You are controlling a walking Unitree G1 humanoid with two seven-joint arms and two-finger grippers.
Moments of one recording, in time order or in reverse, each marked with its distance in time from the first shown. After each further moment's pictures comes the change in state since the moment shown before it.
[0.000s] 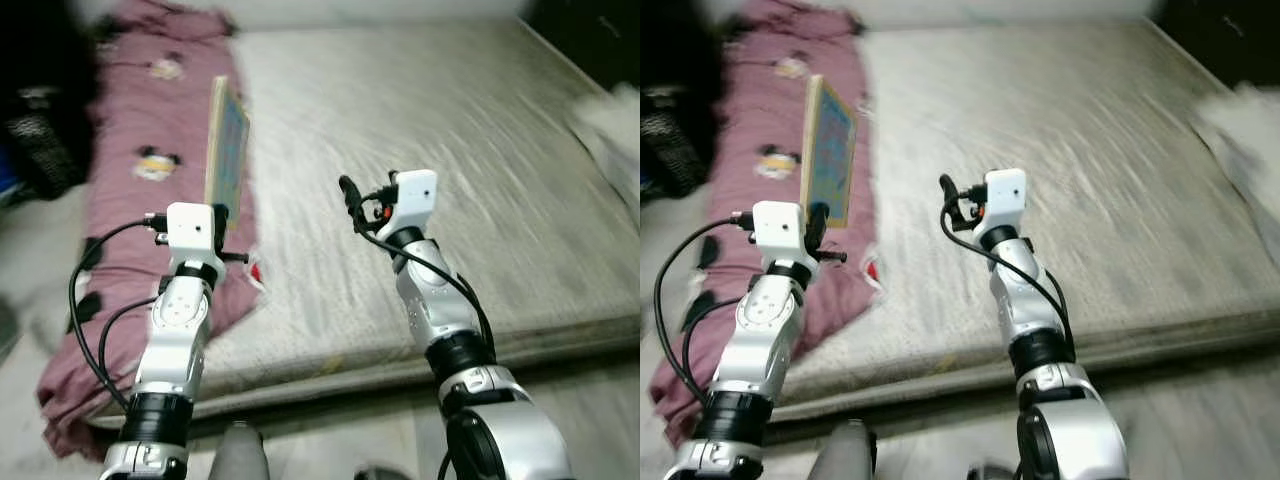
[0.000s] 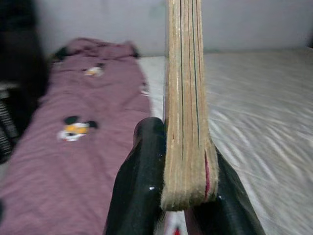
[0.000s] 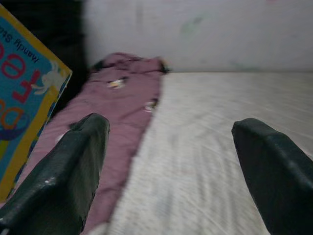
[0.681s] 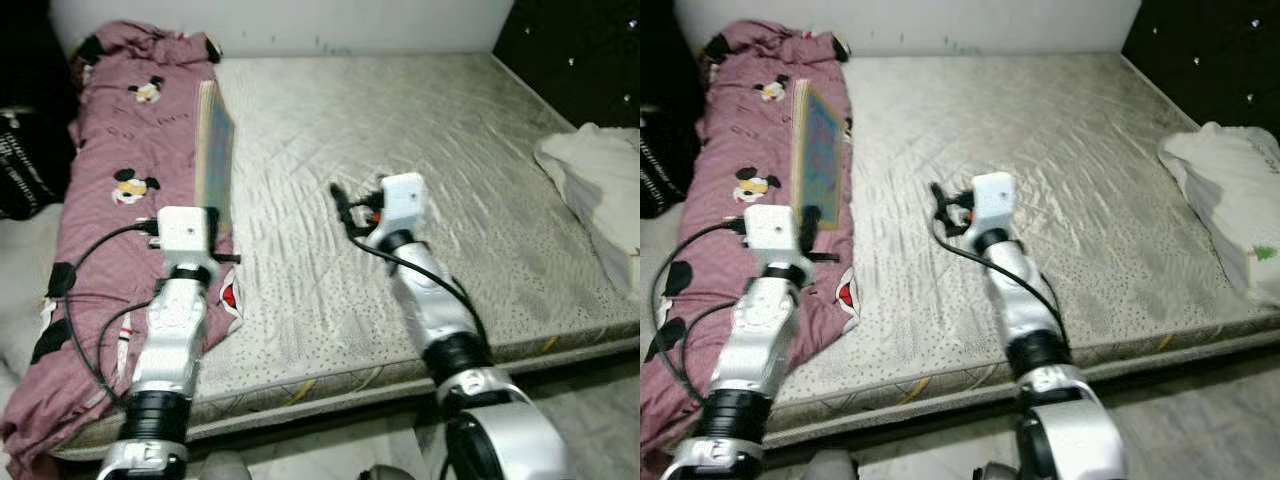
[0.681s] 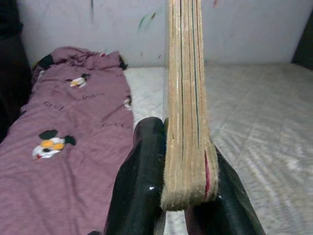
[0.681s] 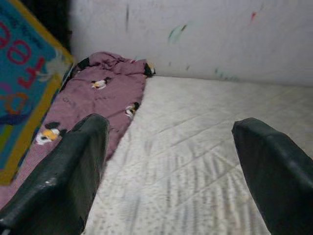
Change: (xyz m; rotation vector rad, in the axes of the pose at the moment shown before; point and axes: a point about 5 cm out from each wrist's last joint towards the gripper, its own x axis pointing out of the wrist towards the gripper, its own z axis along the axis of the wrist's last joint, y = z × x) left arm 0.000 -0.004 -0.006 -0.001 0.006 -0.006; right arm -0.003 0.002 -0.006 -0.046 0.042 0.024
